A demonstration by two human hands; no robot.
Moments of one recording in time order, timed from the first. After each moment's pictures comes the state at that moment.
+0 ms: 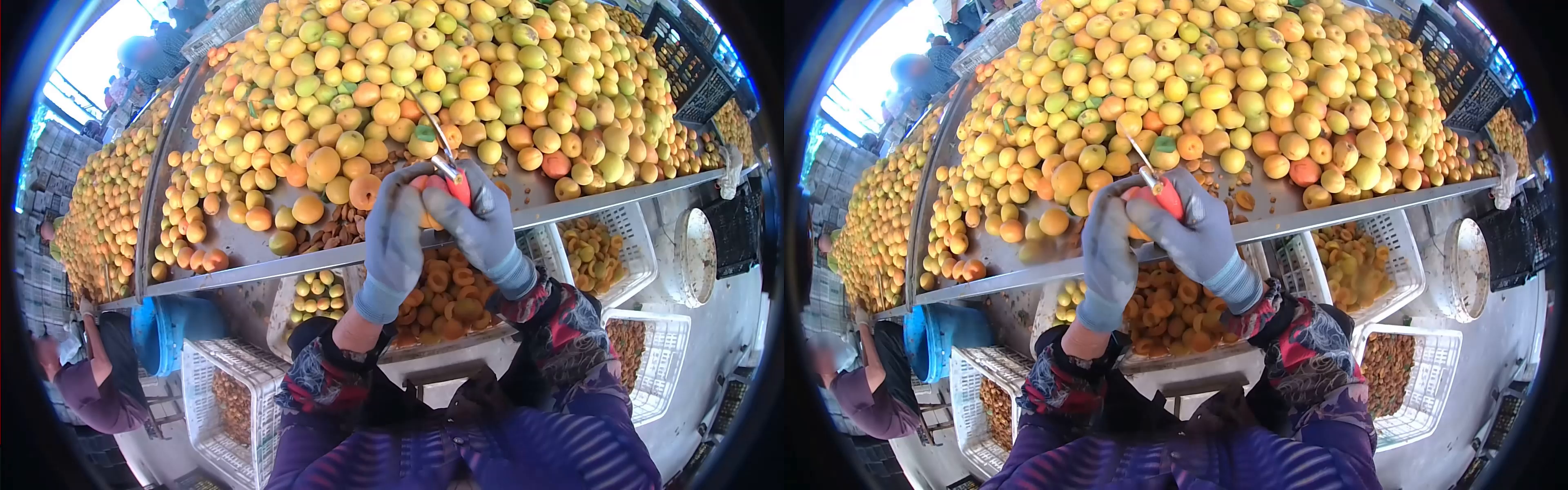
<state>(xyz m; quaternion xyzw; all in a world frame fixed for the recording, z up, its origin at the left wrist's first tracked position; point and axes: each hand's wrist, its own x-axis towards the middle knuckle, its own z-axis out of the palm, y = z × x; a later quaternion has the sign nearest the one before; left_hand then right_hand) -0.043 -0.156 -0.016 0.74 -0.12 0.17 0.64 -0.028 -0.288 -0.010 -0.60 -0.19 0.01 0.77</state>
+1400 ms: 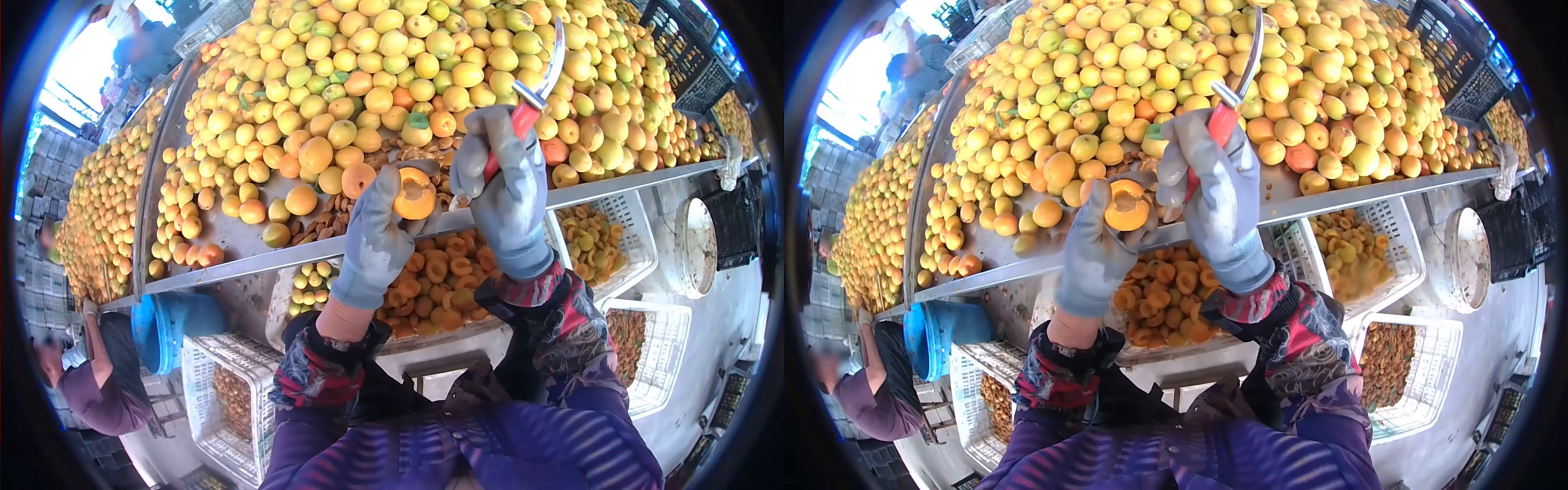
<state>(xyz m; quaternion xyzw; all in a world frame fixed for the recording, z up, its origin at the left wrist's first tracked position) -0.038 -0.156 -0.041 0.65 -0.02 0.05 0.76 -0.014 -0.290 0.009 -0.47 -0.11 -0.10 0.87</state>
